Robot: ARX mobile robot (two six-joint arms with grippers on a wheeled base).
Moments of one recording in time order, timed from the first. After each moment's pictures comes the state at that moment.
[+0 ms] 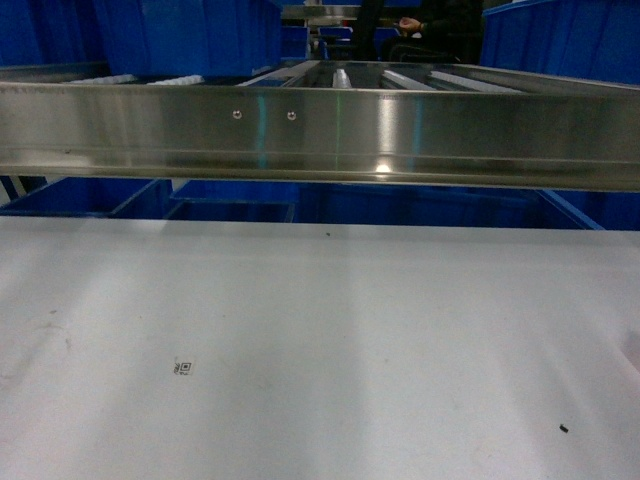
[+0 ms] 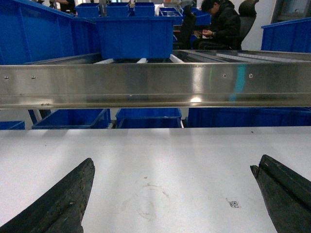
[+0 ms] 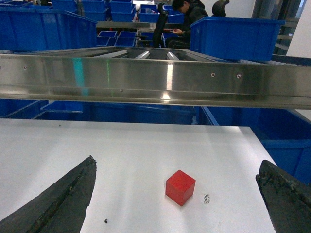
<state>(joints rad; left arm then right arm) 0.00 0.01 0.01 0.00 0.00 0.00 0.00 0.00 0.01 0.00 0.00 -0.01</state>
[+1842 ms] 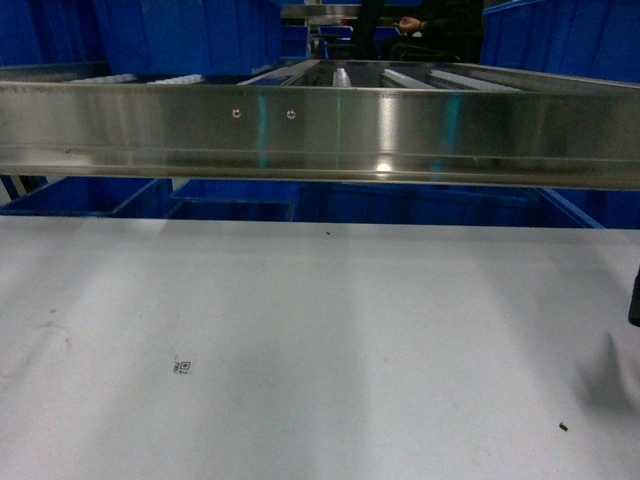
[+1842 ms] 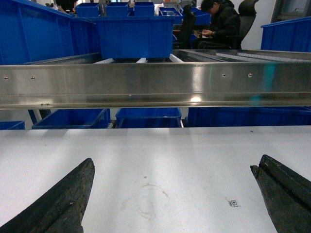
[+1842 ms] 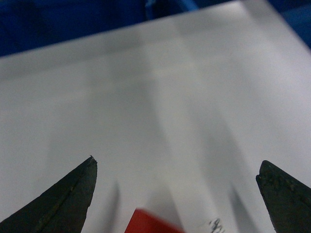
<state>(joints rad) 0.00 0.01 0.01 0.00 0.00 0.00 -0.04 1.78 0.66 0.53 0.17 0.19</state>
